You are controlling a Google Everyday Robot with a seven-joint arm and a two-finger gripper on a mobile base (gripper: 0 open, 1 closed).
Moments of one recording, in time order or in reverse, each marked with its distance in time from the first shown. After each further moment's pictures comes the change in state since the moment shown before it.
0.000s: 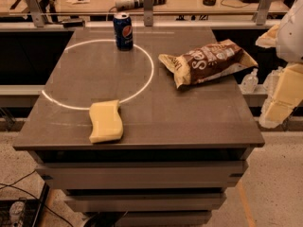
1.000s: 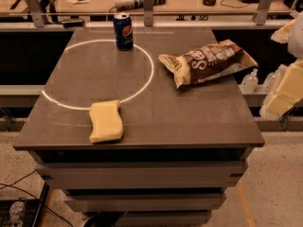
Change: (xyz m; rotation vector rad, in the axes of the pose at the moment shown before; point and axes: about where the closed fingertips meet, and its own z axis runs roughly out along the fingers) arm 0.014 -0.018 -0.002 0.075 -0.038 0.113
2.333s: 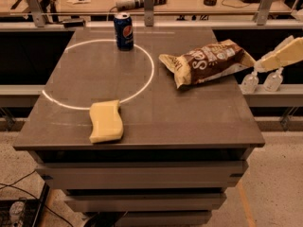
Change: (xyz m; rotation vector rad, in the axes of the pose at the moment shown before) arm 0.035 -0.146 0.034 0.285 -0.419 0.303
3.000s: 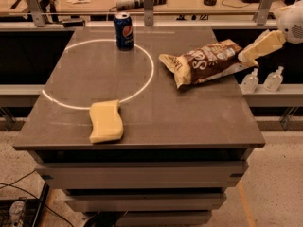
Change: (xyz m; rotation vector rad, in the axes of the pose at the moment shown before) arm -0.009 -0.036 0.074 -0.050 -0.013 -0.003
